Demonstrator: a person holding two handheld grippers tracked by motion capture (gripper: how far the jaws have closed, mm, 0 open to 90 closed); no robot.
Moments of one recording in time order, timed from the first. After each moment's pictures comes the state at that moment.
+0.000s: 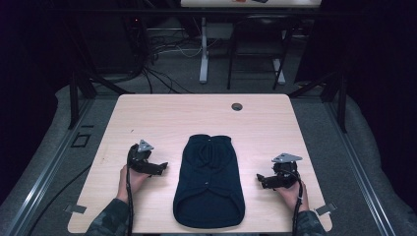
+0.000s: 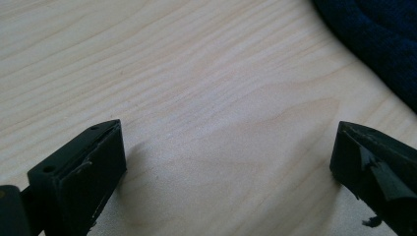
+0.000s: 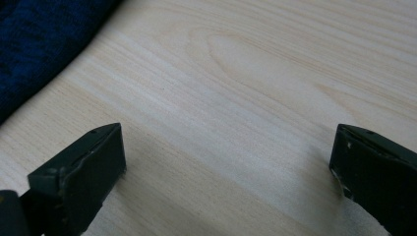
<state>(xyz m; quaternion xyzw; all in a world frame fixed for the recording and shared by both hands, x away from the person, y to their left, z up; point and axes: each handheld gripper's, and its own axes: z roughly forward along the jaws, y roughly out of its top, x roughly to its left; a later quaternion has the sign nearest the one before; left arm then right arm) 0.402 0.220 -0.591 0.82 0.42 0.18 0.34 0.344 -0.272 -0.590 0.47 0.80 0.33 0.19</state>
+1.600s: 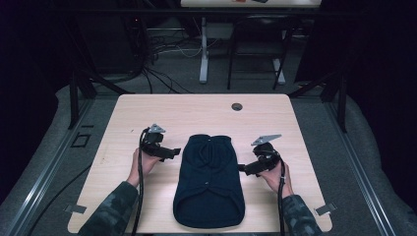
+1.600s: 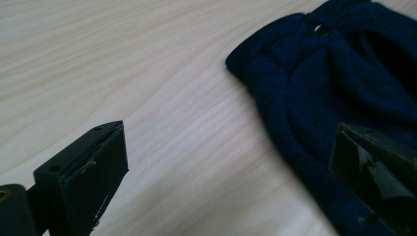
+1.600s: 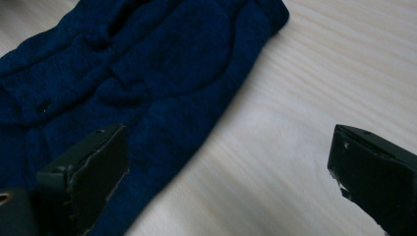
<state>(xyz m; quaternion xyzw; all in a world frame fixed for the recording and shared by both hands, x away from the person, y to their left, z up) 0.448 0.178 -0.556 0.82 0.41 0.12 0.39 0.387 -0.212 -0.541 0.39 0.84 0.35 0.09</state>
